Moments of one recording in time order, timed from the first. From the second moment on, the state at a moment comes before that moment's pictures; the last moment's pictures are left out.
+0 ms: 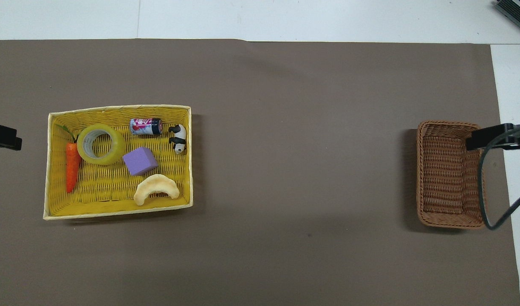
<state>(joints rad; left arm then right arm) -0.02 -0.01 0.02 -1.52 0.03 1.49 0.05 0.02 -0.05 -0.01 -1.52 0.01 1.50 0.03</state>
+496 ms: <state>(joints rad) -0.02 -0.01 0.02 -1.52 0.03 1.49 0.05 0.02 -0.05 -0.01 -1.52 0.01 1.50 0.03</state>
